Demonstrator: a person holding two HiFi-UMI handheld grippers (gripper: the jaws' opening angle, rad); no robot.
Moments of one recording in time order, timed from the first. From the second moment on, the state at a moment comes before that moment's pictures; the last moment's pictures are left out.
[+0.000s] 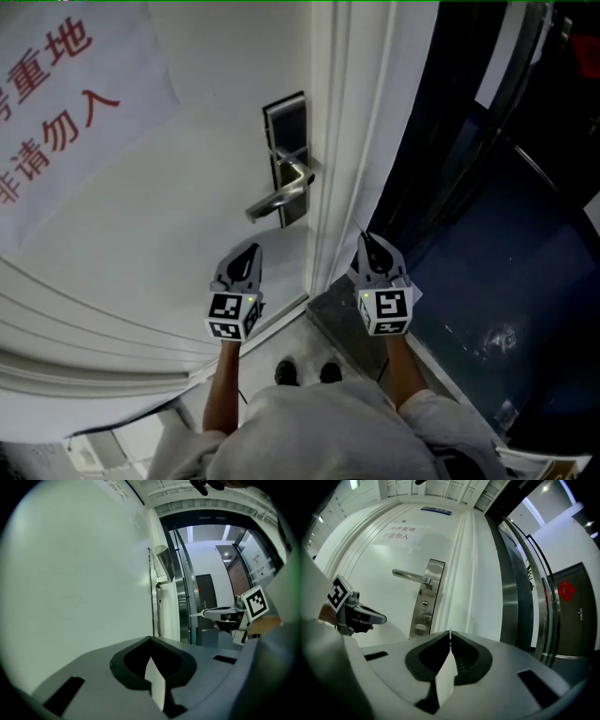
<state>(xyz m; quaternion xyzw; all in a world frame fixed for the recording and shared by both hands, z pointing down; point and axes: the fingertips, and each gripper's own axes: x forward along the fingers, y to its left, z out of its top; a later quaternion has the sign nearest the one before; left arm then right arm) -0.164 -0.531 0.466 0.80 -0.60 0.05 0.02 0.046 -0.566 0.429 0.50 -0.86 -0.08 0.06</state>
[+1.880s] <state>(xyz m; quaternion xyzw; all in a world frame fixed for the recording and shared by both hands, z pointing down) -0.241 -0.473 0.457 0.71 -0.71 0.05 0.02 -0.067 -0.567 0.394 0.26 -0.72 -0.61 0.22</state>
